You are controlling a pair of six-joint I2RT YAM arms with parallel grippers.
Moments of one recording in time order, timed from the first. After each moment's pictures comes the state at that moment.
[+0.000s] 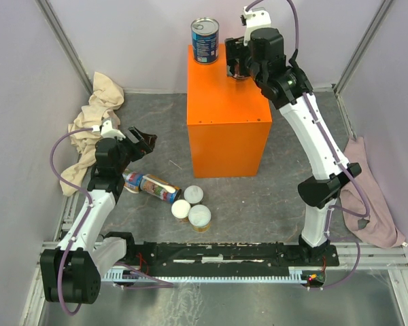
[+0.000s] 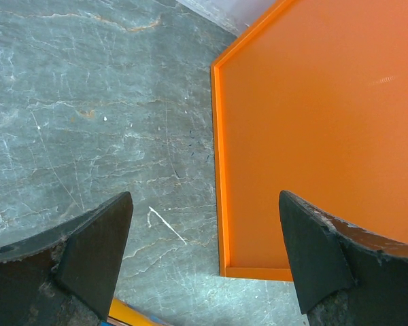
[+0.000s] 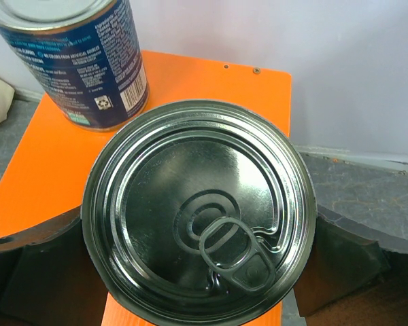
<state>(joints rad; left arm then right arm) -0.04 0.98 0.61 0.12 0.17 -0.58 0.55 1.92 2.44 -0.78 0.38 0.05</state>
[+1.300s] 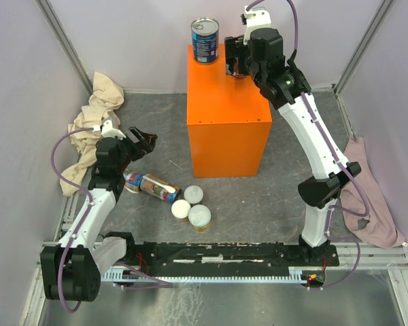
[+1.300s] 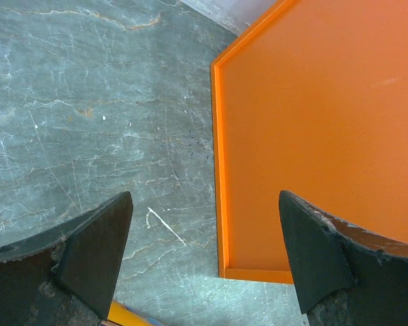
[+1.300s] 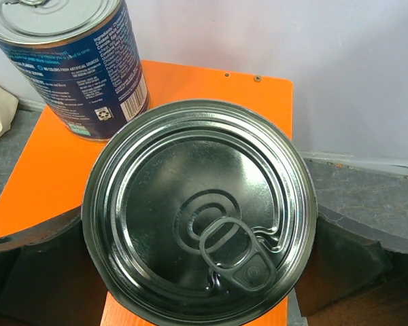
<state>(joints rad) -0.04 1.00 0.61 0.13 0.17 -0.58 0.54 1.91 2.40 -0.70 0.38 0.06</state>
